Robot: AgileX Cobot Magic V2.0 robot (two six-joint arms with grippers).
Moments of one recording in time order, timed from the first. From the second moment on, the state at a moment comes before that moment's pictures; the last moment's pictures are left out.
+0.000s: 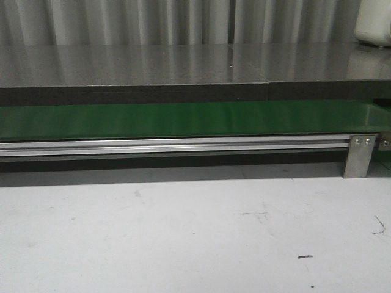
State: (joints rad) left arm -0.07 0.33 -0.48 0.01 0.32 0.02; right arm 0.11 0.36 -0.50 0.06 0.38 -0.01
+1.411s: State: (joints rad) left arm -0.02 0.99 -0.89 -0.04 0.26 -0.03; right arm 0.11 0.36 -0.50 0.06 0.38 -0.01
